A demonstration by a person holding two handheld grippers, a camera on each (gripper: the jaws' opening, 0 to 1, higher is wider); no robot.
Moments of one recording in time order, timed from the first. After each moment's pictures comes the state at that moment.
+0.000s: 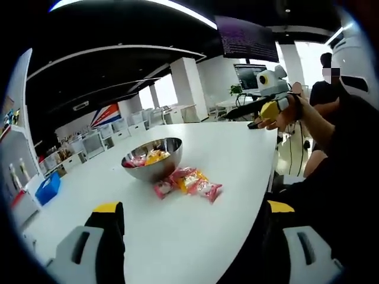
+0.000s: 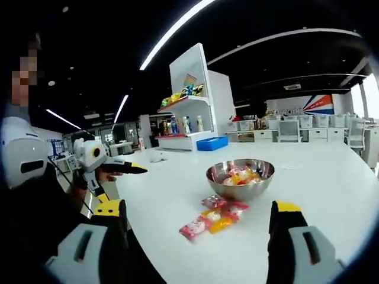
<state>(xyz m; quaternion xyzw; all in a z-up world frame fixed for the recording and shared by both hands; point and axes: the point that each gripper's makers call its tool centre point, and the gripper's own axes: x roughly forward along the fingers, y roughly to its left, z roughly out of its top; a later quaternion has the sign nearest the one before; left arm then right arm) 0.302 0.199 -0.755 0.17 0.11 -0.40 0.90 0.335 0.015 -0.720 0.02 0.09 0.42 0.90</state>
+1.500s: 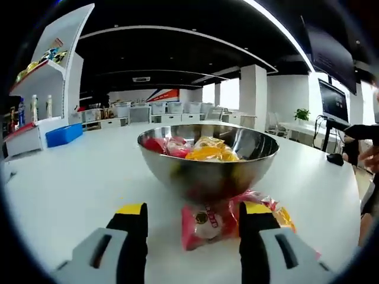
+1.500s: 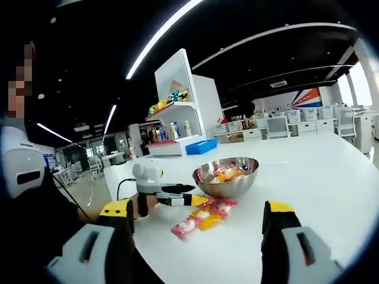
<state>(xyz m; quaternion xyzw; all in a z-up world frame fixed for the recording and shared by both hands) 0.495 0.153 -0.829 0.01 0.14 -0.21 0.97 0.341 -0.015 -0.724 0.07 0.09 0.38 0.92</state>
